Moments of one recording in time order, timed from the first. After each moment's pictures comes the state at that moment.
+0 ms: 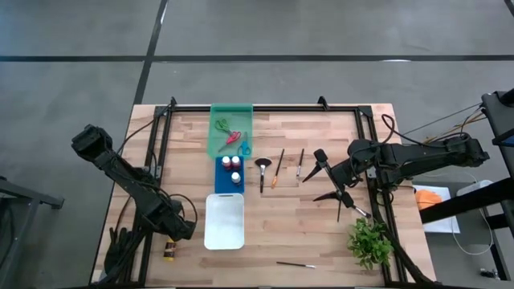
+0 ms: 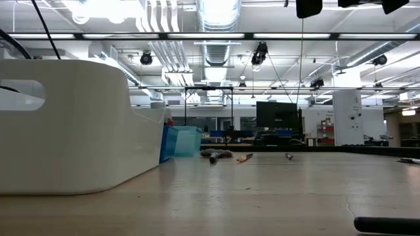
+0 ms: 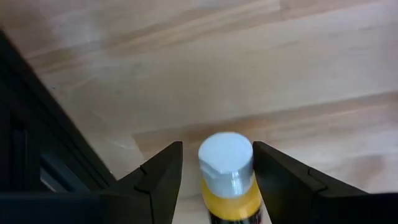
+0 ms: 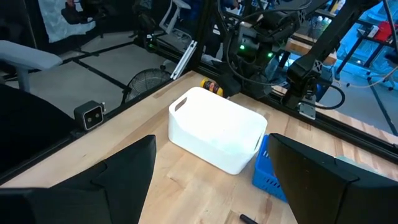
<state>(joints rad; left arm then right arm) -0.78 1.34 0.57 -0.64 0.29 -2.15 0.08 0.88 0.66 -0.05 -0.38 -0.29</state>
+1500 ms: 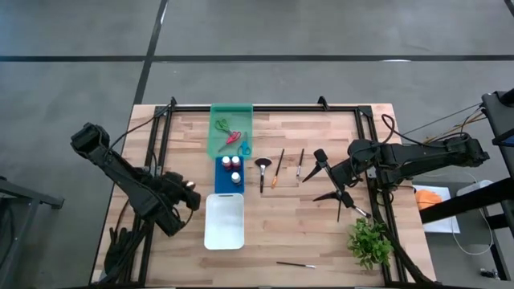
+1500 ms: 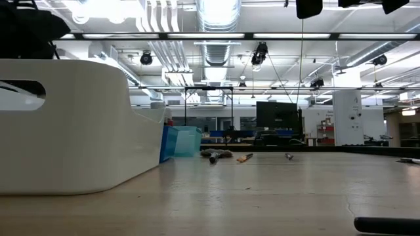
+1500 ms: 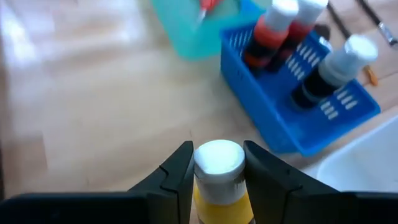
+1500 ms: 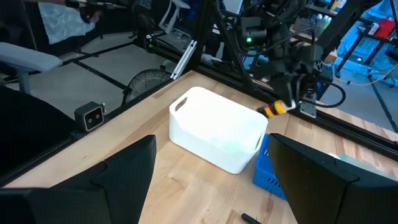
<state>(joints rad) -0.78 1.30 0.74 -1.19 -0.77 -2.05 0.08 0.88 0.66 -0.05 -0.38 -0.28</state>
